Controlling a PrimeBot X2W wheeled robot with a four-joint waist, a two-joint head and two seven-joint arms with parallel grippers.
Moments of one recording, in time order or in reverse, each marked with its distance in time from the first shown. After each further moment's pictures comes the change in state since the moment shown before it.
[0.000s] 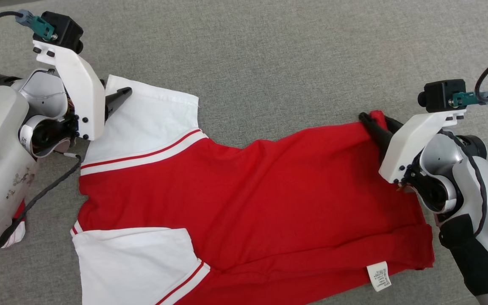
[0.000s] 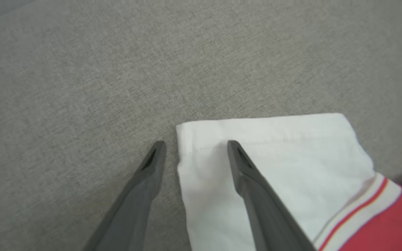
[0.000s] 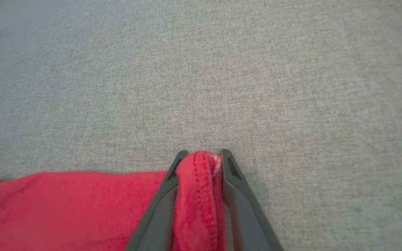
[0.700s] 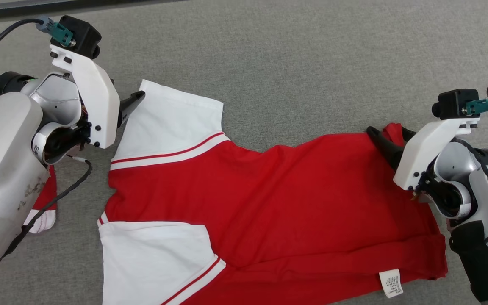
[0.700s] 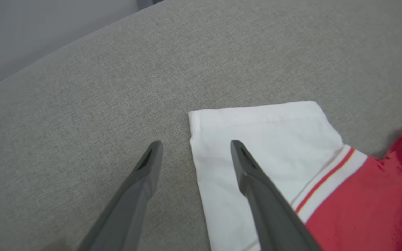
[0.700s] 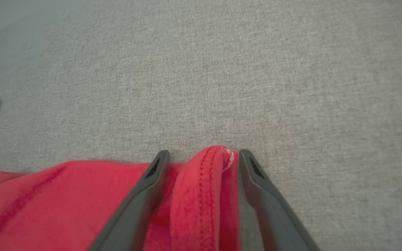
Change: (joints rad) left arm 0.067 -0.014 0.089 -0.119 0.118 0.007 0.021; right arm 0.063 0.014 -0.142 -0.020 -0.068 0.000 0.112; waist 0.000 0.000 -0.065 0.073
